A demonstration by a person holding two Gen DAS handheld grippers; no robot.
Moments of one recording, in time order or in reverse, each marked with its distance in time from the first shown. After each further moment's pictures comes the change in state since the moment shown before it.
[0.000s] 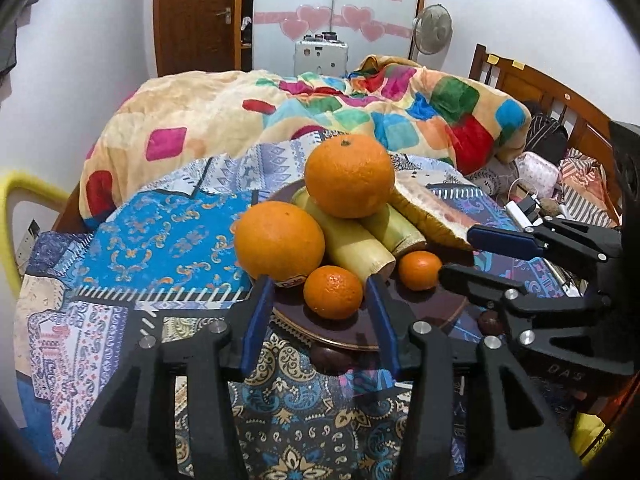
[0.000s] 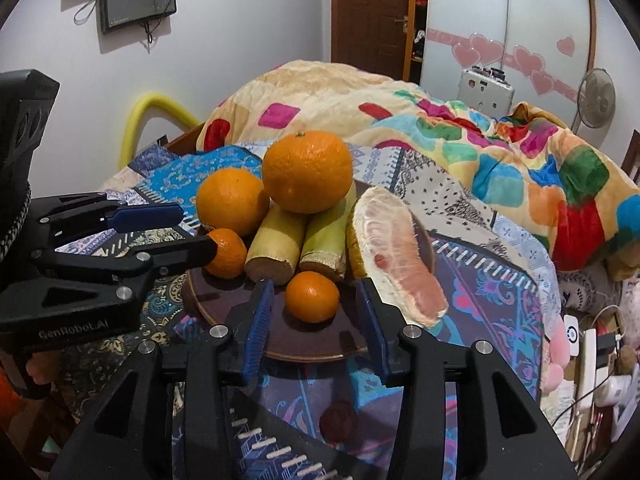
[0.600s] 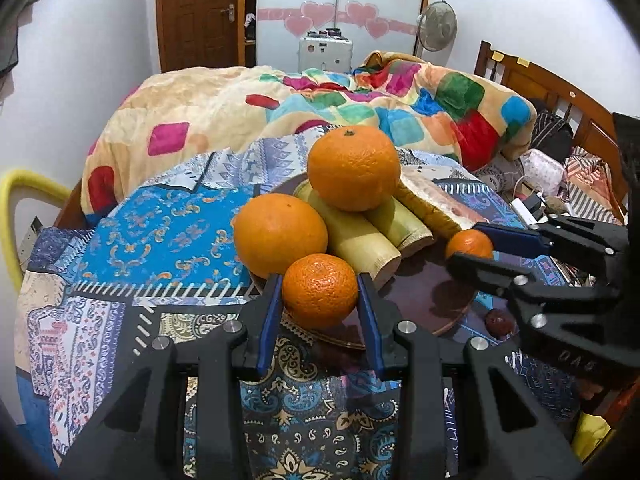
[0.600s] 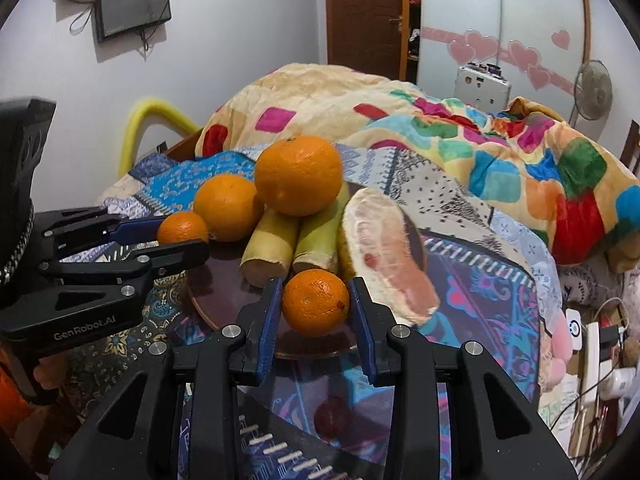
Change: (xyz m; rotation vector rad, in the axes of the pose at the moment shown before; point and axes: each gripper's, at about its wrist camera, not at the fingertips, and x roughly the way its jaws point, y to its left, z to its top) left arm 0.013 -0.001 -0.003 -0.002 0.020 0.010; right arm 0.007 -0.006 0.001 0.022 0.008 0.015
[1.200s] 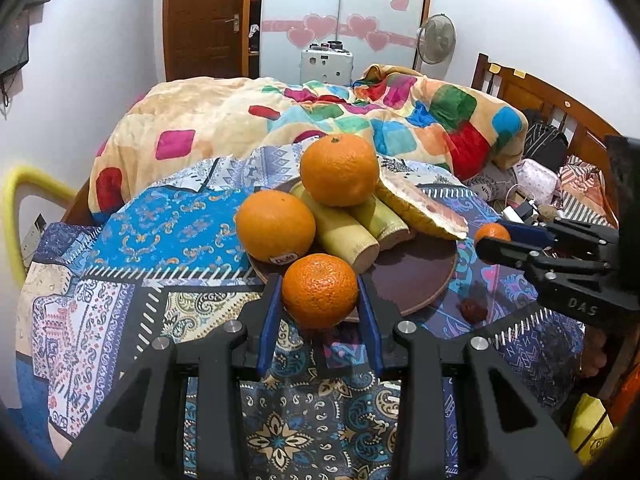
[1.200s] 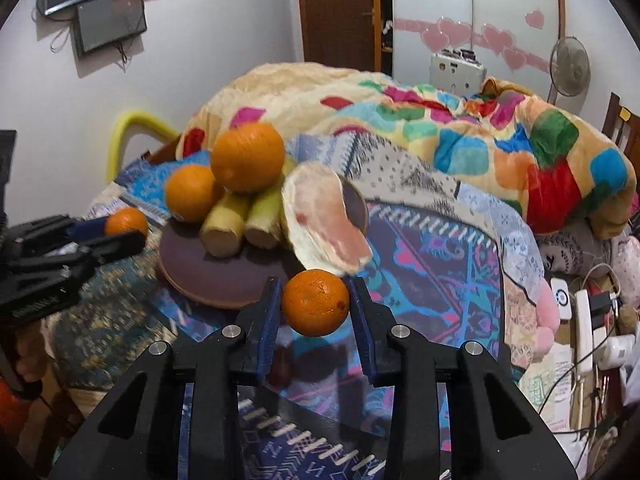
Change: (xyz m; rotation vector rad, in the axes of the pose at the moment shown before) left arm -0.031 -0.008 -0.013 -0.018 -0.056 0.005; right arm -0.032 -0.032 -0.020 0.081 -0.011 -0.033
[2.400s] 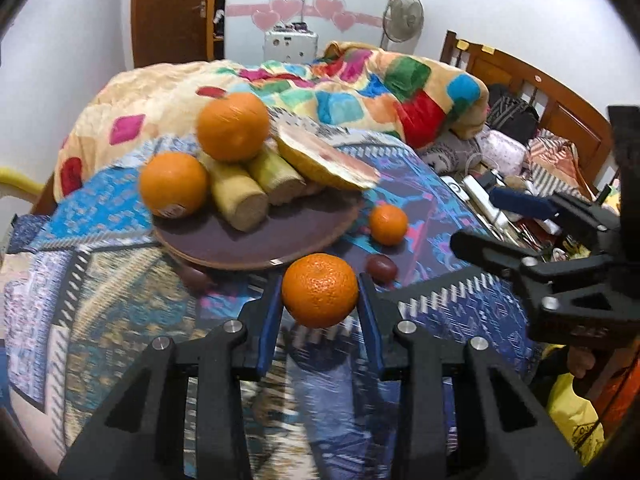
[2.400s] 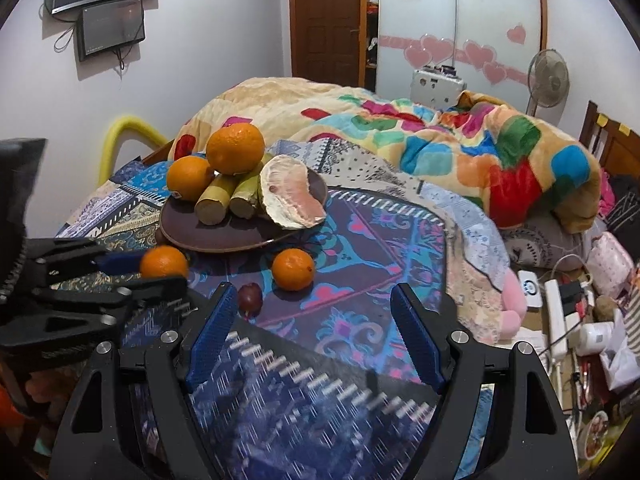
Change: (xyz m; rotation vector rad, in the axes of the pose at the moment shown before) left arm -0.003 -0.068 -0.026 0.041 0.060 -0.080; right arm -0.040 -0.018 -0.041 -0.006 -0.050 -0.058
